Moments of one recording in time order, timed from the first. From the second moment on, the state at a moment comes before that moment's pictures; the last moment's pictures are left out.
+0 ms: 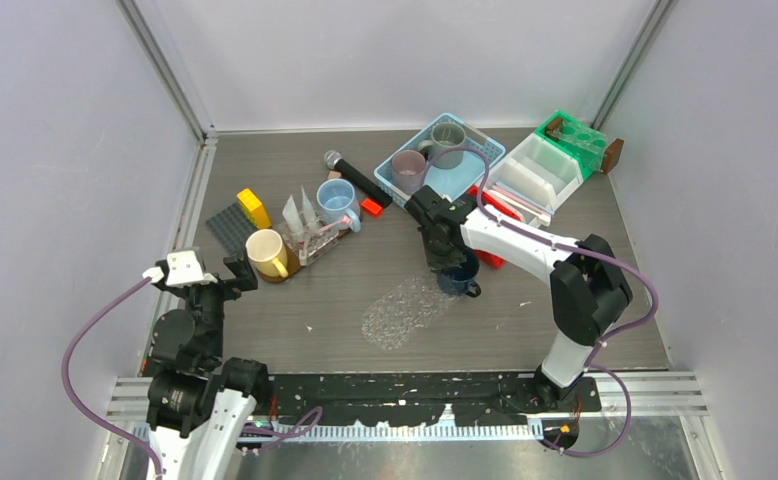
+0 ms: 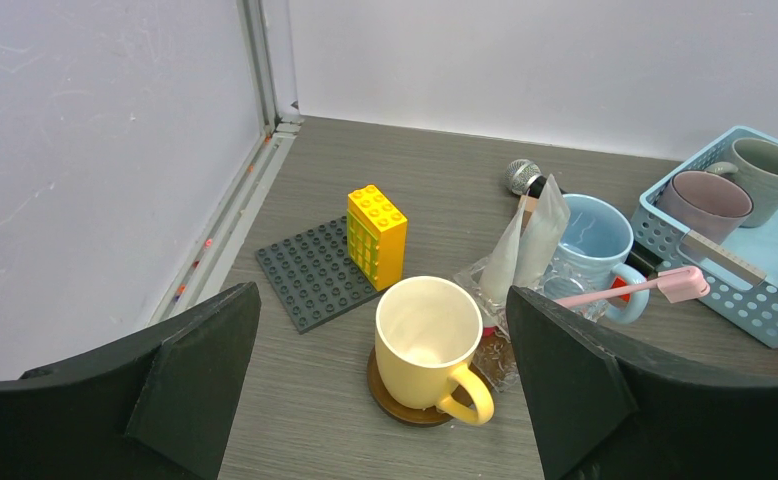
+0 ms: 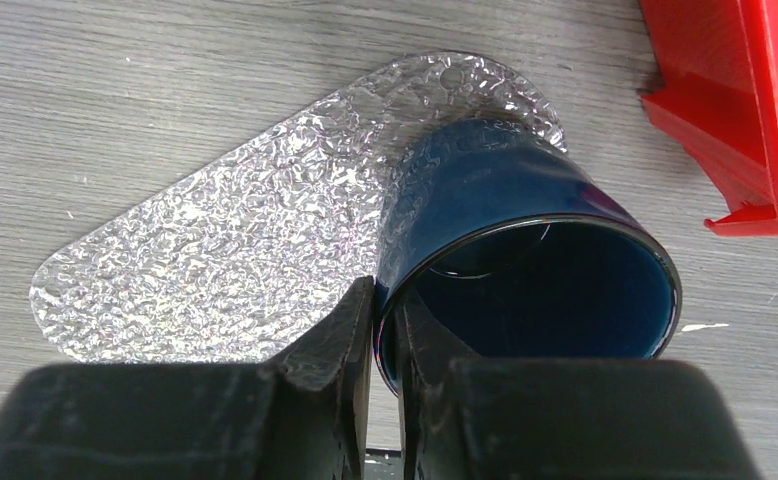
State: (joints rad) left arm -0.21 0.13 0.63 -0.42 -0.36 -0.03; right arm 0.72 1.72 1.31 -0.88 0.18 0.53
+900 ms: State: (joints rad) left arm -0.21 0.14 0.63 -0.42 -0.36 -0.03; right arm 0.60 1.64 1.58 -0.89 0.24 0.39
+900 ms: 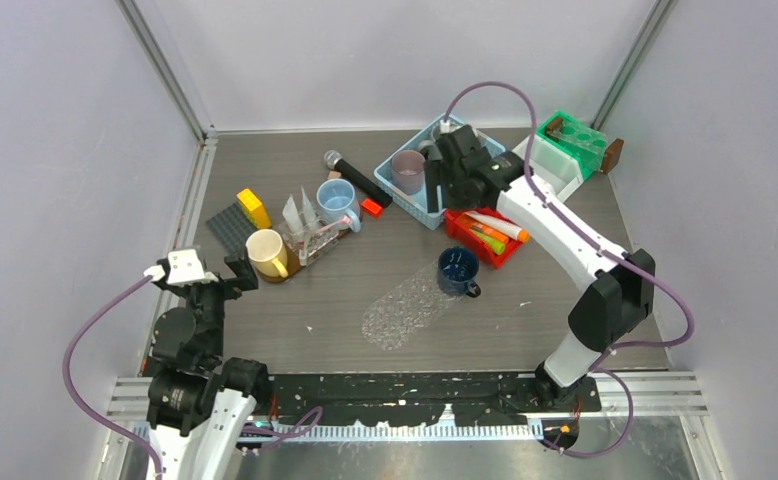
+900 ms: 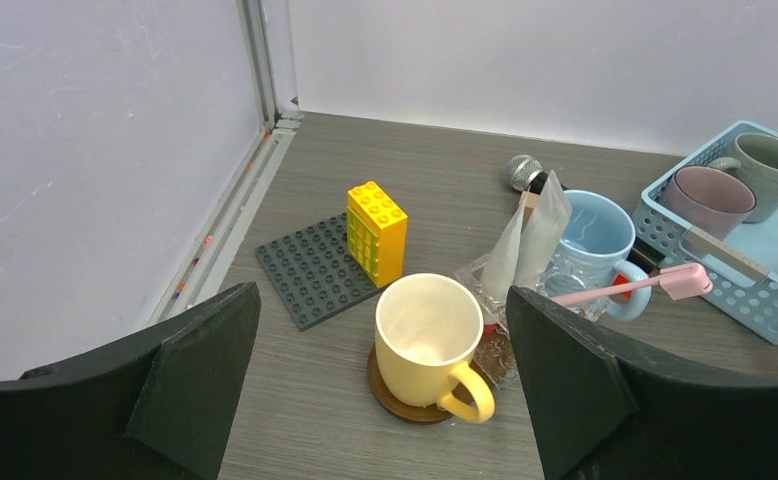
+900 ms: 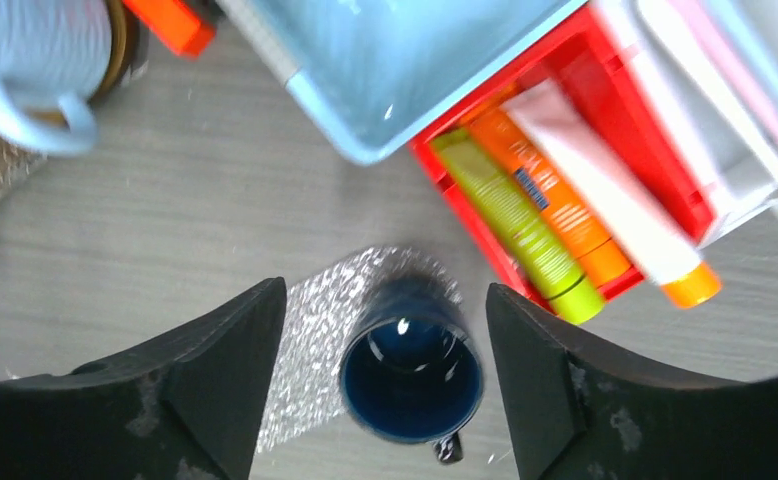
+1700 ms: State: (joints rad) left arm -0.21 0.19 0.63 -0.42 -0.36 -0.03; right arm 0.21 2.11 1.88 -0.44 0.11 0.48
